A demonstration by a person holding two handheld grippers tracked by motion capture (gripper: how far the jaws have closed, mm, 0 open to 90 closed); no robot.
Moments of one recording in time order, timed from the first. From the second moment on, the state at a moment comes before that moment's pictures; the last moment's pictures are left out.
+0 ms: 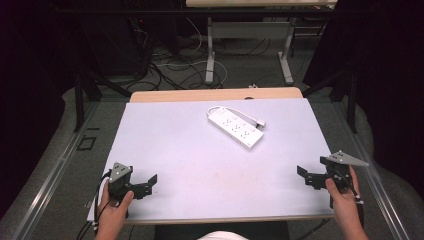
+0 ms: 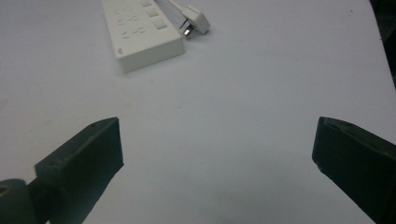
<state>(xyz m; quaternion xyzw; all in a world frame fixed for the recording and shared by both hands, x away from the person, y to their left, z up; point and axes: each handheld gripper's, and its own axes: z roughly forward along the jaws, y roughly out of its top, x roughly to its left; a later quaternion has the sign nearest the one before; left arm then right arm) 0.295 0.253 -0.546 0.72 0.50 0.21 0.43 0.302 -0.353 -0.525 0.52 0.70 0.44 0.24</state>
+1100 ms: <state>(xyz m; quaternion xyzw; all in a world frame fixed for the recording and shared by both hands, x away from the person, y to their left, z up) 0.294 0.256 -0.545 0.71 0.51 0.22 0.43 0.297 -0.387 -0.556 0.57 0.68 0.40 0.23</state>
